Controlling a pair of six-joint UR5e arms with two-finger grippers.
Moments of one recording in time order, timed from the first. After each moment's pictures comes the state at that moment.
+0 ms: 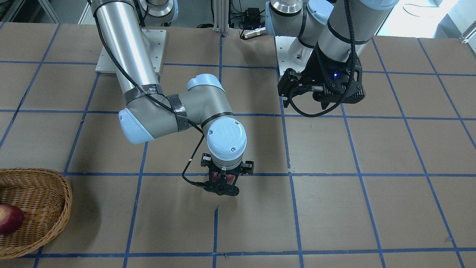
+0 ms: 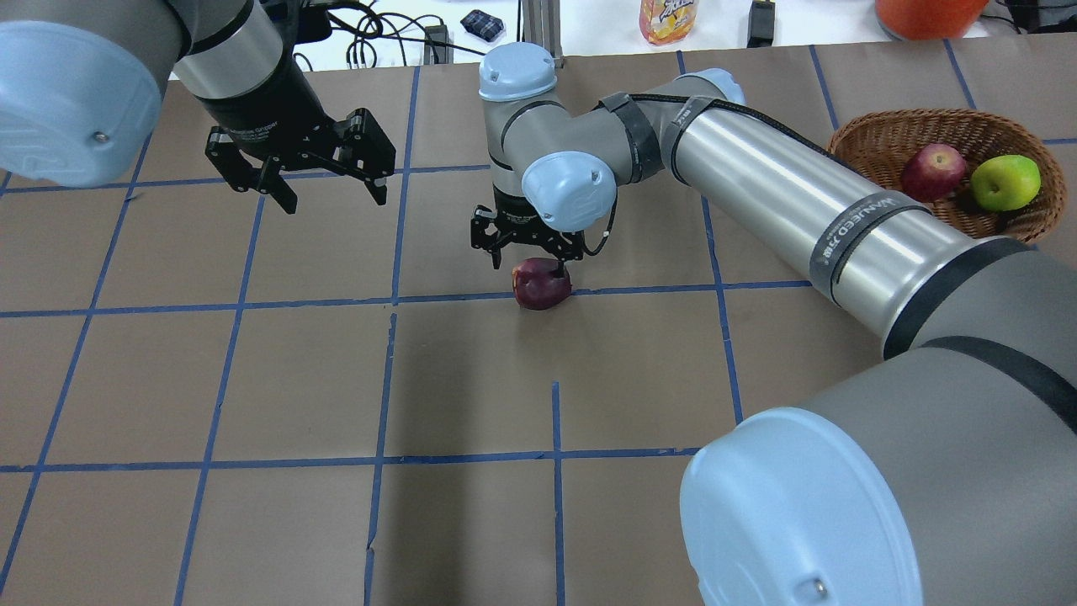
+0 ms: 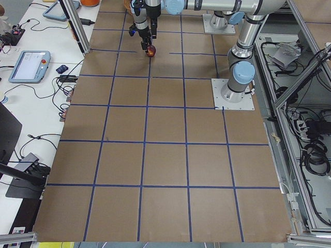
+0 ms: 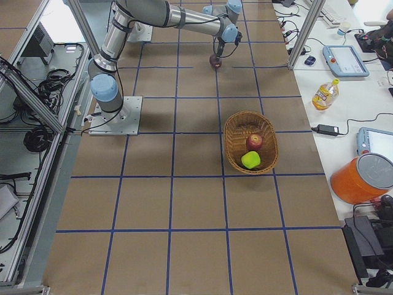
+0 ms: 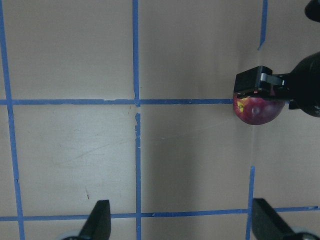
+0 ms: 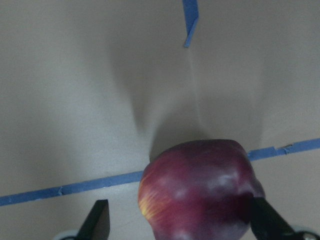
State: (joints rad) left arm -1.62 -1.63 -1.53 -1.56 1.50 -0.06; right arm 1.96 -0.92 1.35 -1.85 -1.48 0.57
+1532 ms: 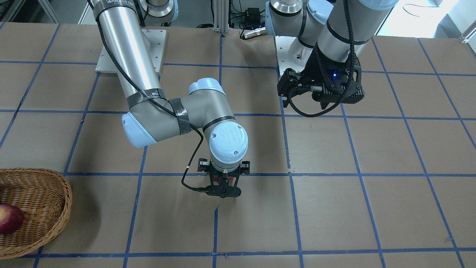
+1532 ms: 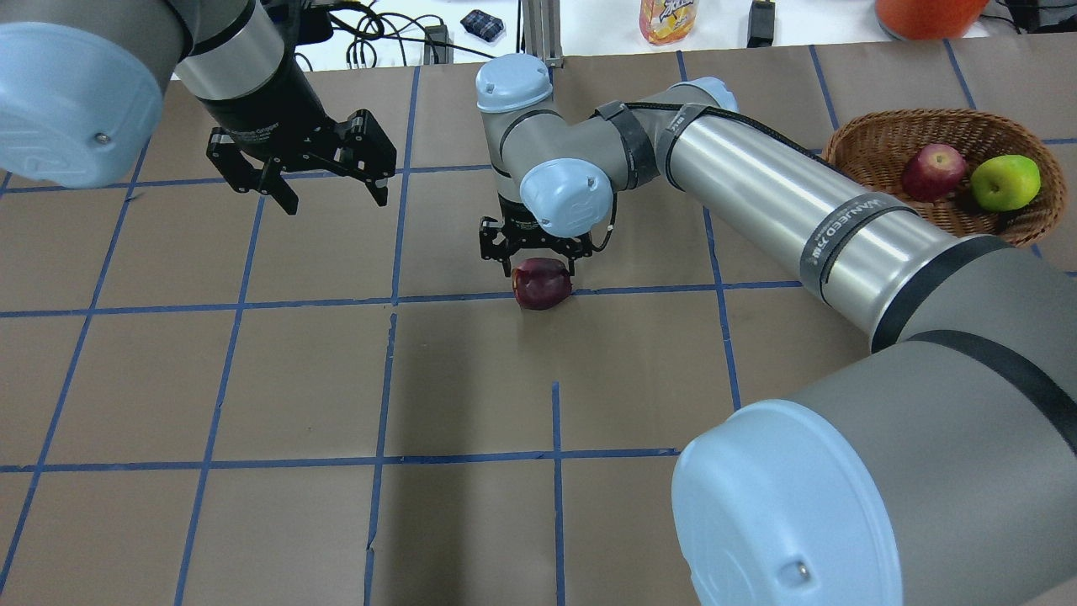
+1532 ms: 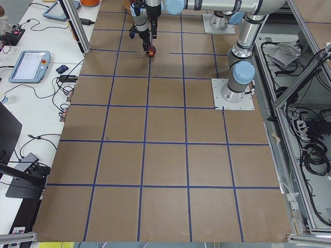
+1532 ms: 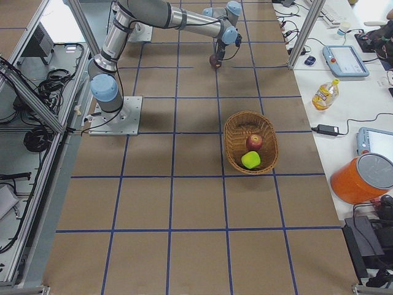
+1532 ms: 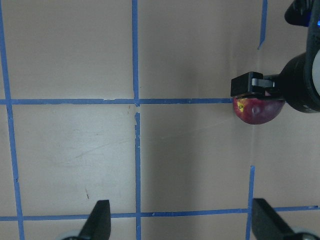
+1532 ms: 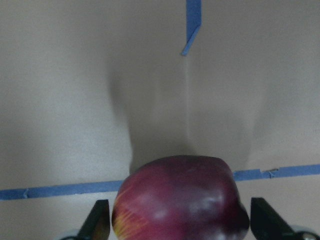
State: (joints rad) left arm -1.62 -1.63 -1.53 -1.56 1.50 -0.06; right arm 1.97 -0.90 1.35 -1.85 -1.54 0.44
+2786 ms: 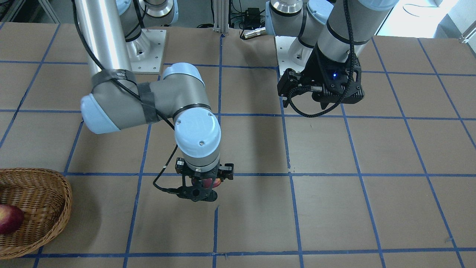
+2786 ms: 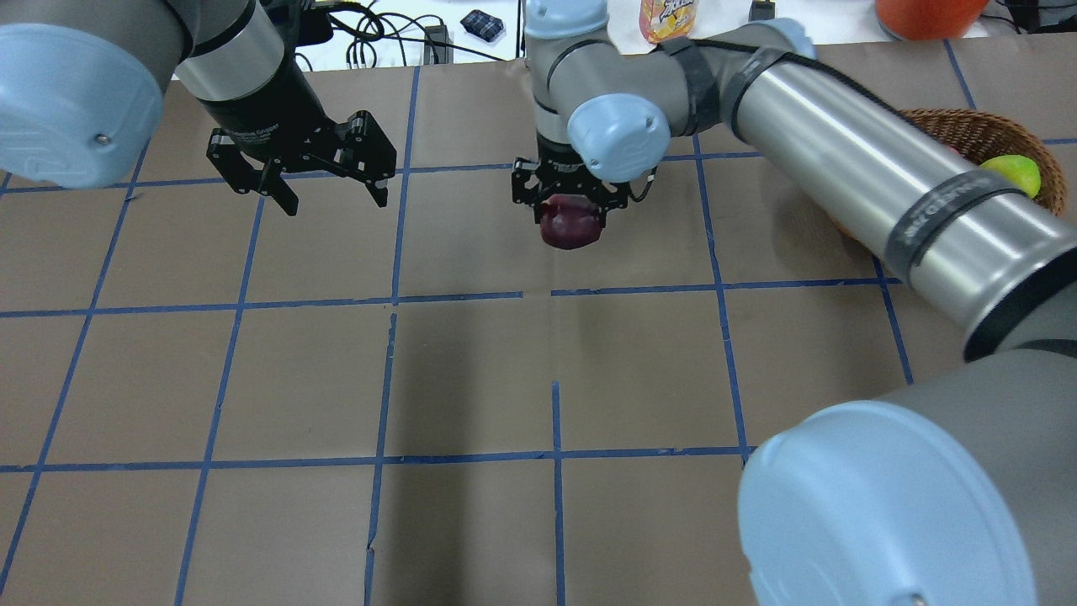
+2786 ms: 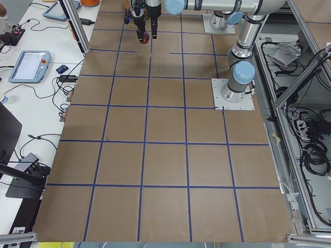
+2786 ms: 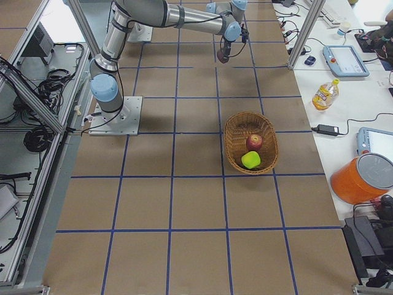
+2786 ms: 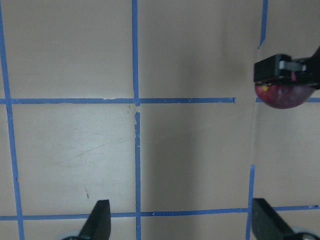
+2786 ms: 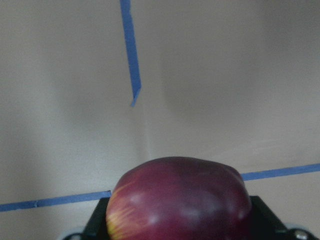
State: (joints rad) left arm -1.62 -1.63 -1.54 -1.56 1.50 -0.06; right arm 1.84 -1.02 1.31 -1.80 -1.54 0.41
